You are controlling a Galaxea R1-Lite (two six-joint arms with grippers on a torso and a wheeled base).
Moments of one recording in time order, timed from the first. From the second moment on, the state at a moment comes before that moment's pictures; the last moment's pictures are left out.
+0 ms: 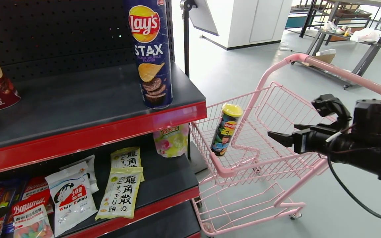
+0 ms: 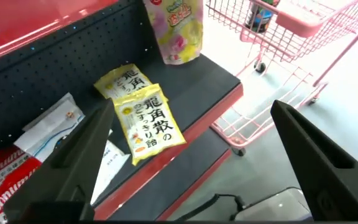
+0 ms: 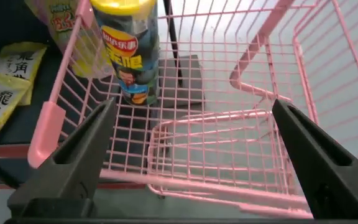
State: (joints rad) left arm -0.44 0.50 -0.19 -0.12 0.06 0.05; right arm 0.18 1.68 -0.64 -0.74 0.17 -0.05
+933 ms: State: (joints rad) left arm -0.44 0.39 -0.18 -0.01 0.04 0.05; right arm 0.22 2.13 -0.98 -0.90 0.40 -0.04
